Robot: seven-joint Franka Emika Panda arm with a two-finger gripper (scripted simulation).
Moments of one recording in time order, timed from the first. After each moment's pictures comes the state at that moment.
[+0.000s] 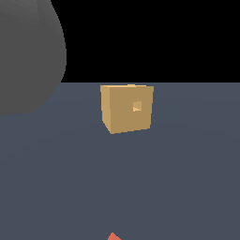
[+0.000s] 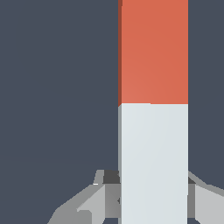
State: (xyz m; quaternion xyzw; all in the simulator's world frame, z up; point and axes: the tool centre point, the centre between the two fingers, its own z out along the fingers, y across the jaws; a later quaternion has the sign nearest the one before) arm -0.075 -0.331 0.015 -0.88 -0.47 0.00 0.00
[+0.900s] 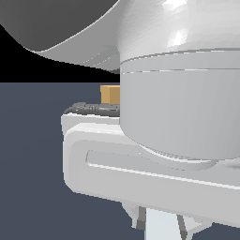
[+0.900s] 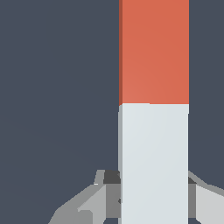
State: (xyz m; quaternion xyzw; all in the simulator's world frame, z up) arm 0.044 -0.210 0.051 -0.78 -0.63 0.00 0.00
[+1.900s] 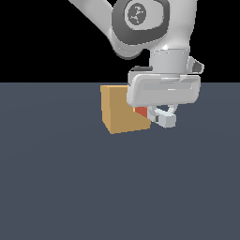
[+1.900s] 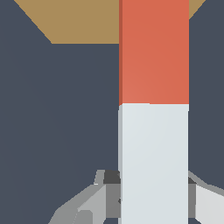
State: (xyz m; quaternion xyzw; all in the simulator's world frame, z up) arm 0.116 0.020 0.101 -0.58 -0.81 0.00 0.00
